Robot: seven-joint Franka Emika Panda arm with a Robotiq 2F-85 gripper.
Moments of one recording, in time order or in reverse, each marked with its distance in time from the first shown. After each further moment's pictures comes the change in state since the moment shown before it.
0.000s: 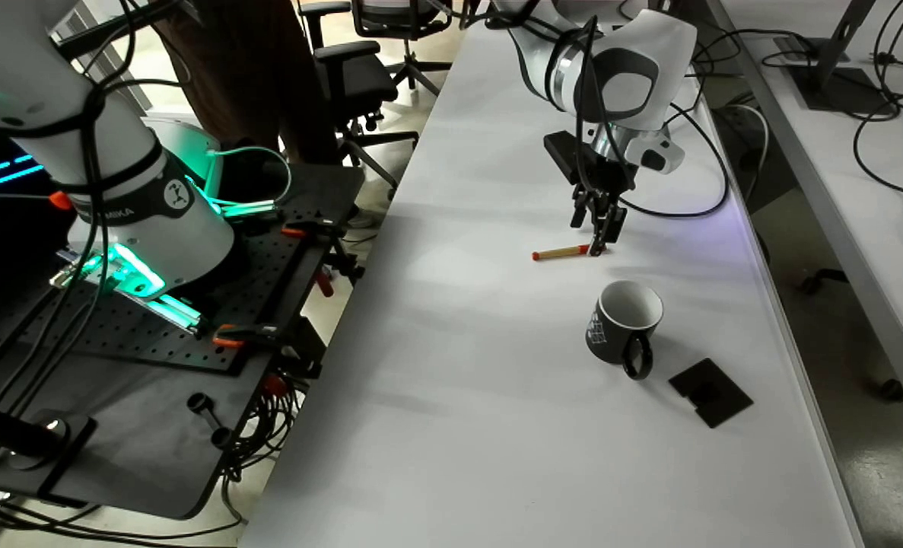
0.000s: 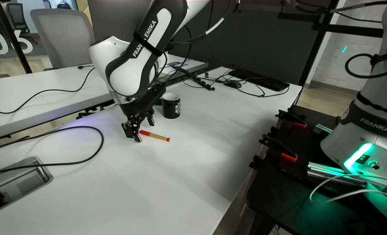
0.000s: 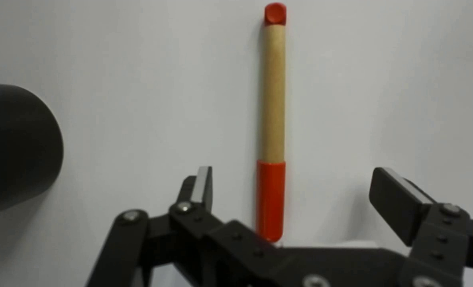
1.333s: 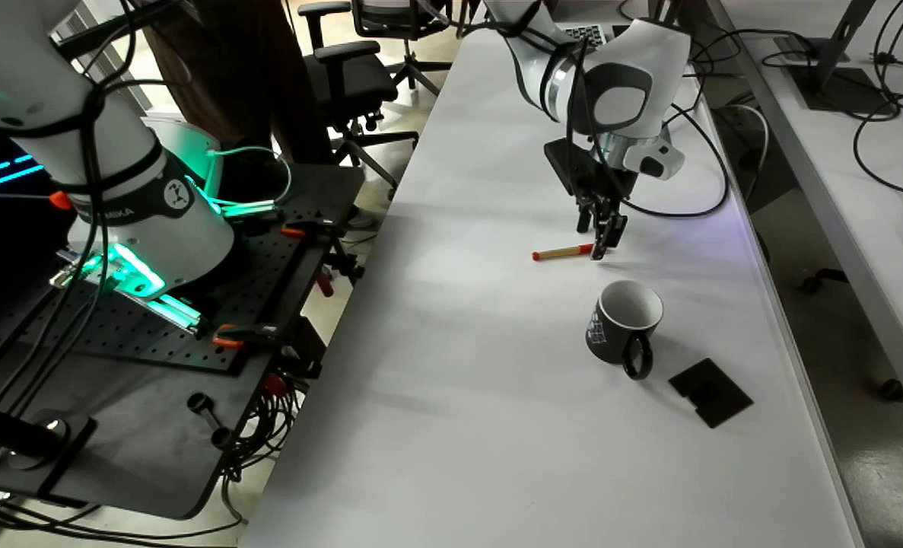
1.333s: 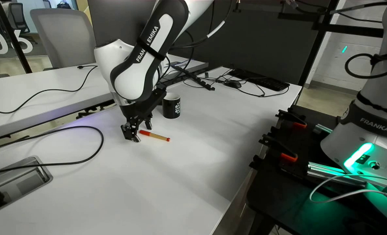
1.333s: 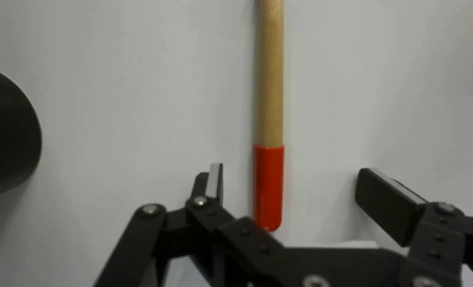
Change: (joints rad) arm -0.006 0.013 -0.004 -0.018 0.010 0.101 0.000
